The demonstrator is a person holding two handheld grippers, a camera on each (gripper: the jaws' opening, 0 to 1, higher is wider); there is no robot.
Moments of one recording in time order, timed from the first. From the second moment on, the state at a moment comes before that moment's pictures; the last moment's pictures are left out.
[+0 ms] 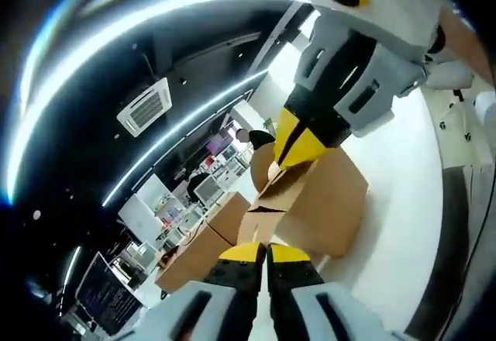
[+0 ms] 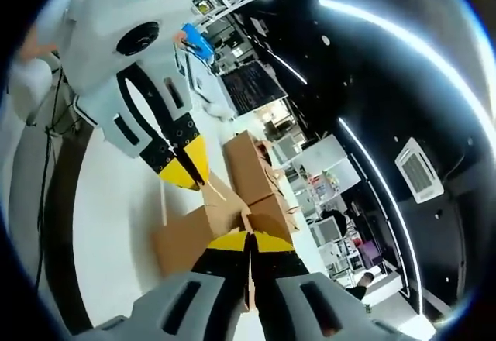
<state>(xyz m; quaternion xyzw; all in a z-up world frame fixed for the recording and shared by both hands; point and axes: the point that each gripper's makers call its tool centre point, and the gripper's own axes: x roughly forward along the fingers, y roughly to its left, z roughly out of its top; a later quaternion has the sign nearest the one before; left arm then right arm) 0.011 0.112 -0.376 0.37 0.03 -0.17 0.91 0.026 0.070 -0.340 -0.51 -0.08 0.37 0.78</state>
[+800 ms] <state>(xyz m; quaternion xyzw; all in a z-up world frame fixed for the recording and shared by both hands) 0.013 0.107 -0.380 0.44 0.03 -0.19 0.88 0.032 0.073 -0.362 -0.53 0.00 0.39 0.75</state>
